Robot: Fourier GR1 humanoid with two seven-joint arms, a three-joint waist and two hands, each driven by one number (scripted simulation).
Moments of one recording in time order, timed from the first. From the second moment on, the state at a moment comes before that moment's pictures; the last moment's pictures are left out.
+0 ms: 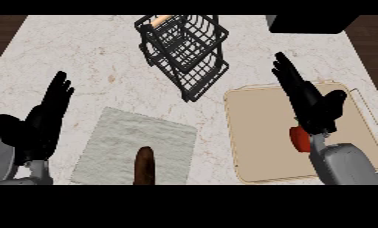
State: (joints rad) left arm -0.01 0.26 0.03 -1.63 0.08 0.14 0.17; right arm -0.23 -0.33 0.22 -1.50 -0.23 -0.11 0.11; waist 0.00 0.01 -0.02
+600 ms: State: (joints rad) left arm -0.06 0.17 -0.13 -1.49 0.07 -0.01 -0.01; right arm -0.31 -0.18 0.03 -1.22 -0.16 -0.46 -0.03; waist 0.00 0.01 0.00
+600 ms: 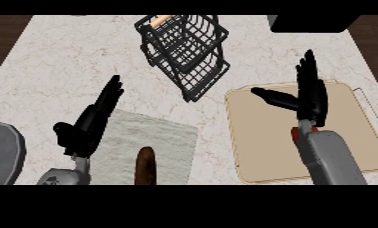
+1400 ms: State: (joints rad) left arm -0.10 0.17 -0.11 -1.37 0.07 -0.05 -0.07; right arm -0.29 -0.66 0.28 -1.43 0.21 -0.21 0.54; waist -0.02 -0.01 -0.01
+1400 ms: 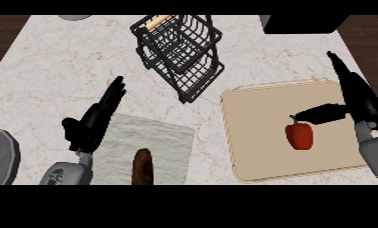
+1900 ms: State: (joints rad) left arm -0.10 0.15 -0.12 -1.37 0.06 -0.05 -0.08; right arm -0.40 -0.78 0.39 -1.73 0.12 0.17 1.06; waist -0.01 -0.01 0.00
